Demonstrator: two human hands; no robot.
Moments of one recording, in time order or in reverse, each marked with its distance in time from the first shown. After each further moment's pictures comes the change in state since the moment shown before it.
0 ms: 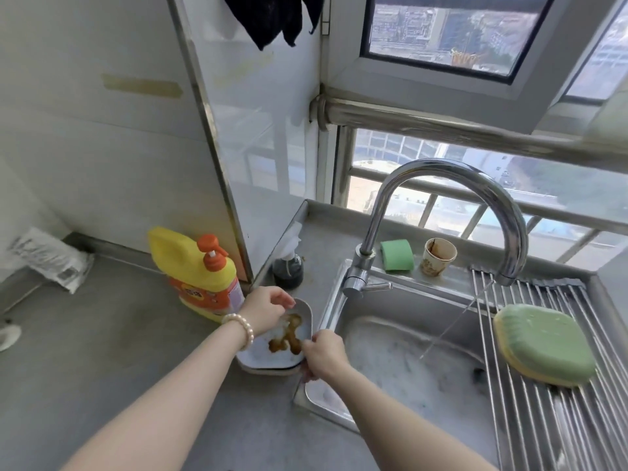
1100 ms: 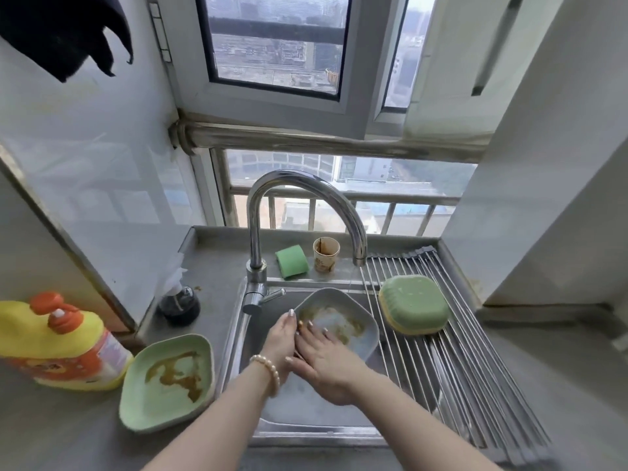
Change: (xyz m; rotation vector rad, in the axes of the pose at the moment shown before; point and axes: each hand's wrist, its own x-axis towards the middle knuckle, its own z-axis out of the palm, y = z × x) left_hand -0.033 0.113 0.168 -0.781 -0.268 -0.140; right_hand -0.088 0.067 -0.144 -0.750 0.042 -0.292
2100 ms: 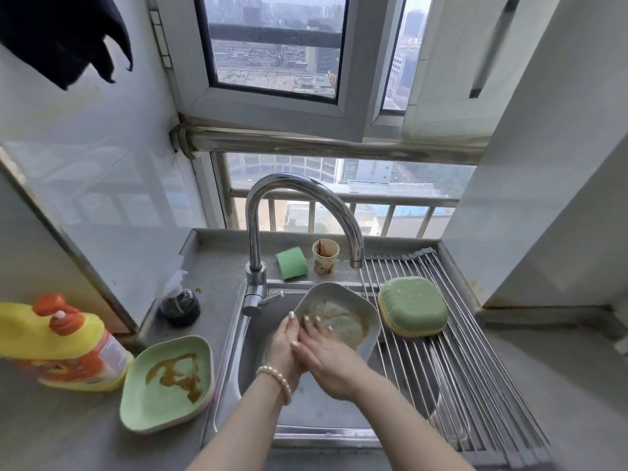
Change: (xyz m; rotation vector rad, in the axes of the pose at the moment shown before) left_hand -0.008 -0.009 0.013 -0.247 0.046 -0.022; right_hand -0.006 -0.003 -0.011 0.126 0.039 0.092
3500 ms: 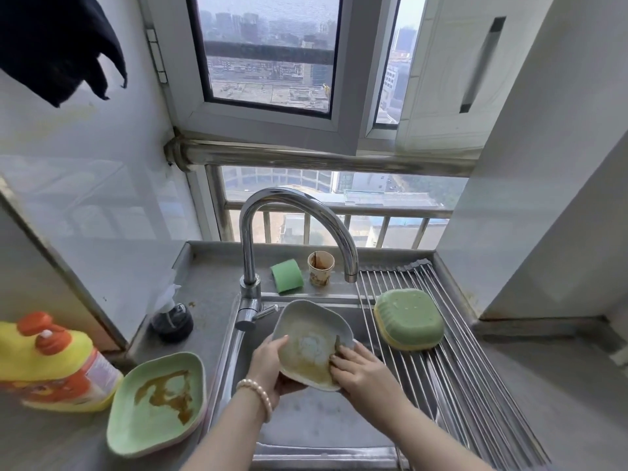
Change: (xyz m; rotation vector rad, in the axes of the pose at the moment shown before) left_hand -0.008 0.018 -0.010 0.089 0.045 -0.153; right_hand -0.005 0.088 0.031 -0.476 0.775 -0.457
